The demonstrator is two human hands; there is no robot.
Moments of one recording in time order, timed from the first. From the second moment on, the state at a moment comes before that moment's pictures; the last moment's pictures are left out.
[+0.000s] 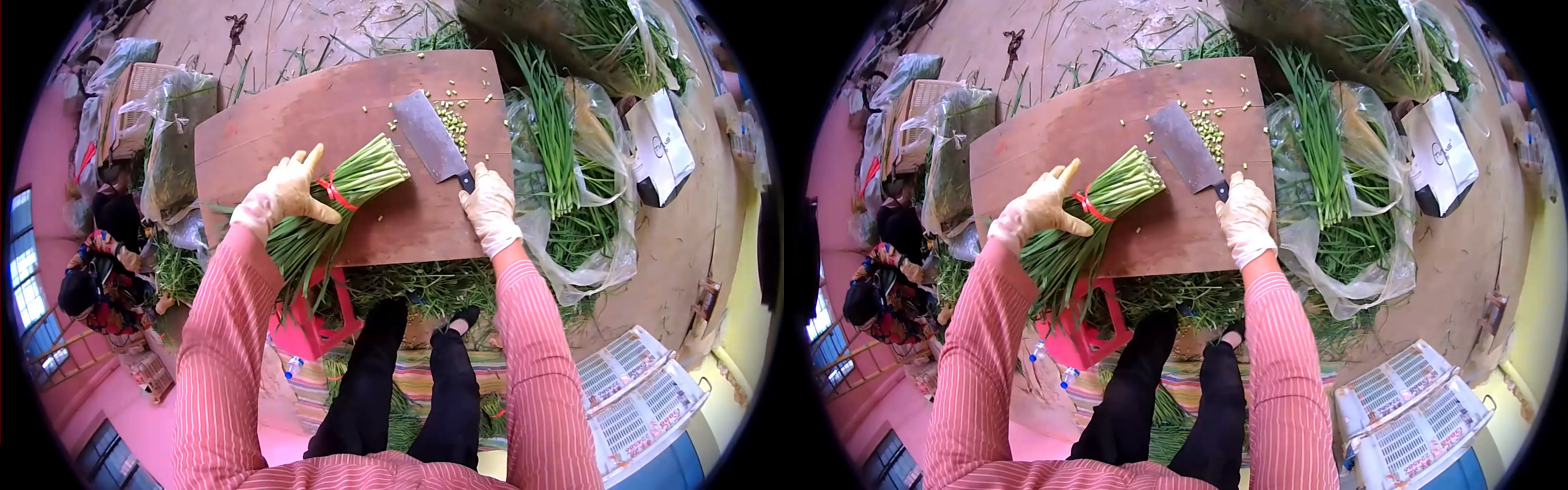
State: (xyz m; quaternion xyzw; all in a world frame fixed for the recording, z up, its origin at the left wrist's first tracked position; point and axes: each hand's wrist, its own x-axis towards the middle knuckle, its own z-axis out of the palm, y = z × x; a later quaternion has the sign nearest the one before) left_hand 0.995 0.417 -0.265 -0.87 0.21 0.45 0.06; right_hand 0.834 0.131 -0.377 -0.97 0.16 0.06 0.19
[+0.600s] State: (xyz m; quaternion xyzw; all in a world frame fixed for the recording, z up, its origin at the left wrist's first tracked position) left_hand 0.980 0.321 -0.314 -0.93 0.12 0.33 0.05; right_hand 0.802 0.203 -0.303 -0.89 0.23 -0.05 0.38
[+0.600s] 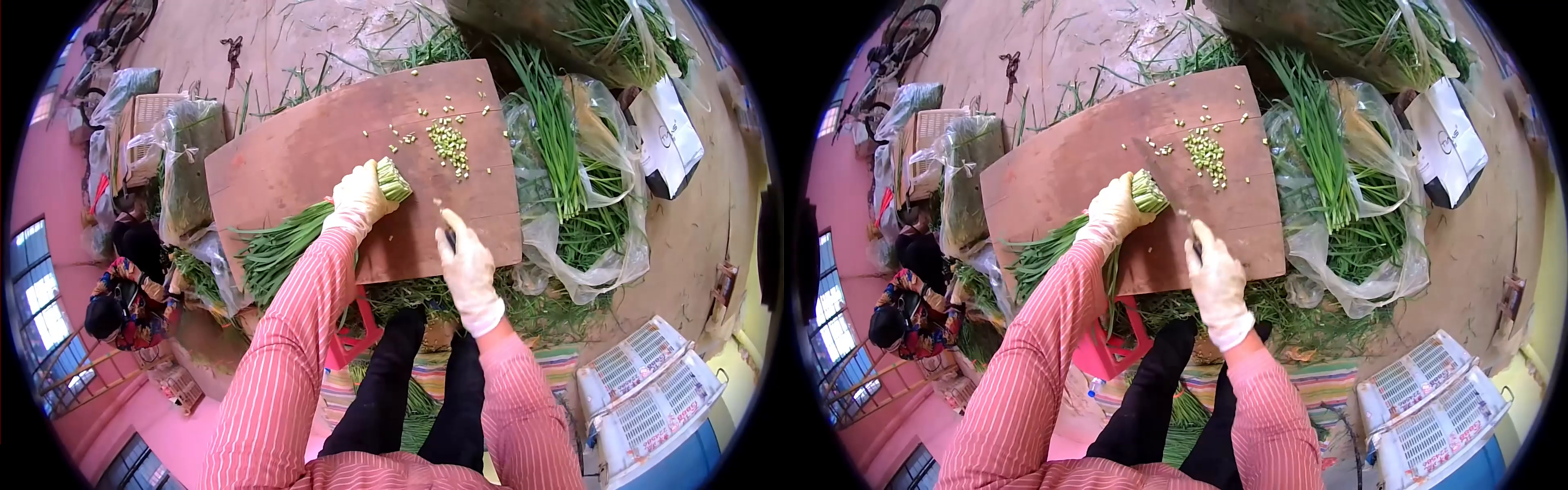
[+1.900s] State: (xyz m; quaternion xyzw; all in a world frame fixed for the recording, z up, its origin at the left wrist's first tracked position) left_hand 0.982 0.327 -0.322 -0.93 0.14 0.33 0.03; right_hand 0.841 0.210 -0.315 -0.85 0.21 0.13 0.46
